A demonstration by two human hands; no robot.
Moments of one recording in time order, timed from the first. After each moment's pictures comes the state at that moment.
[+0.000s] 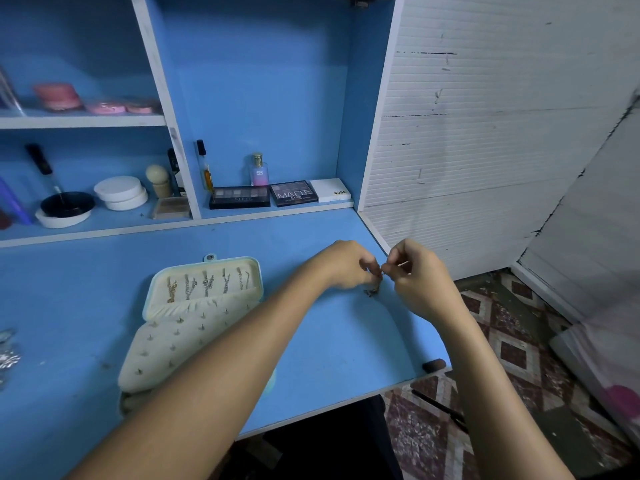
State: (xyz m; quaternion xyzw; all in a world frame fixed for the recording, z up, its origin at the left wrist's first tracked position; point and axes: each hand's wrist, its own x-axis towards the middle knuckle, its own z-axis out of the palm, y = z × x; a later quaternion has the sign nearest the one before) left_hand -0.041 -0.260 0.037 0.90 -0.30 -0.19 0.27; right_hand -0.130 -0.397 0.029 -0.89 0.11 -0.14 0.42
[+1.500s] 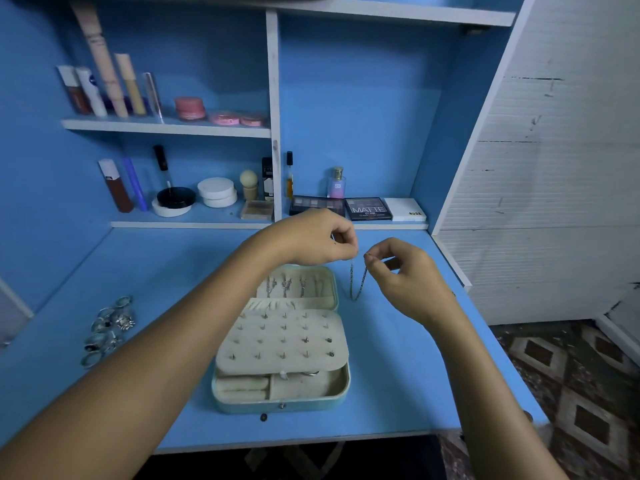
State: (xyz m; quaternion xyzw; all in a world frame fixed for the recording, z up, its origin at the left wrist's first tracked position) left_hand -0.036 -0.101 0.108 0.92 -0.26 -0.09 0.30; right_hand -0.090 -0.285 0.055 -0.88 -0.03 -0.10 0.47
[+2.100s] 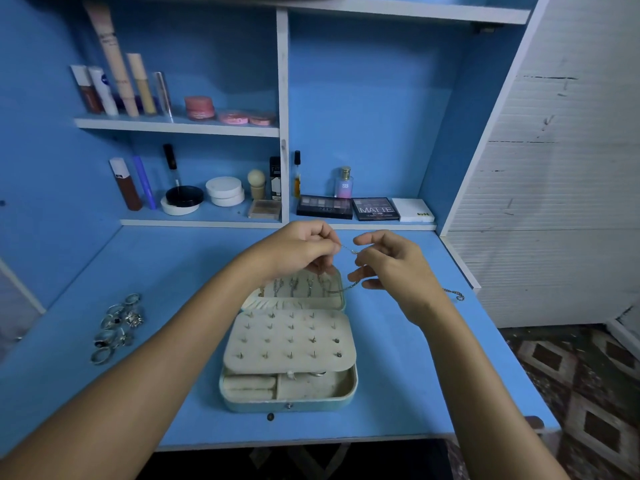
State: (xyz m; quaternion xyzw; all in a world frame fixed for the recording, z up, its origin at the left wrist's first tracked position) left_hand -0.046 -0.074 0.083 0.80 -0.15 -0.15 0.56; right_hand -0.085 -0.258 0.070 -0.76 0.00 0.01 0.65
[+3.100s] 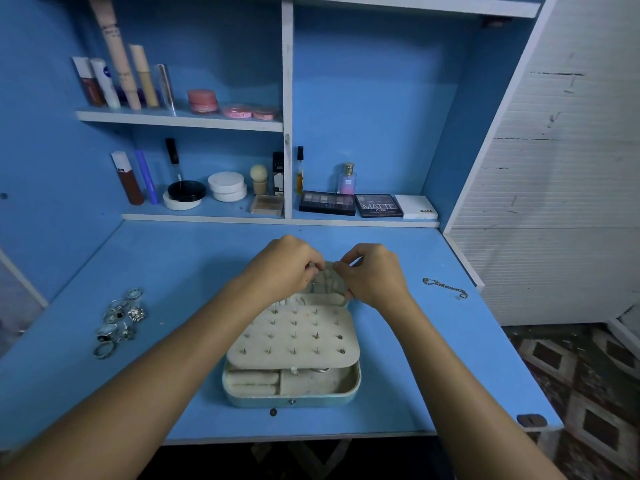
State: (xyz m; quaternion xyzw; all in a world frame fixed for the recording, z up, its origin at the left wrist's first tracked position) left_hand -0.046 -0.061 0.047 0.96 -0.22 0.04 0.15; right_hand -0.053 -0.231 0.032 -0.91 0.04 -0.04 0.42
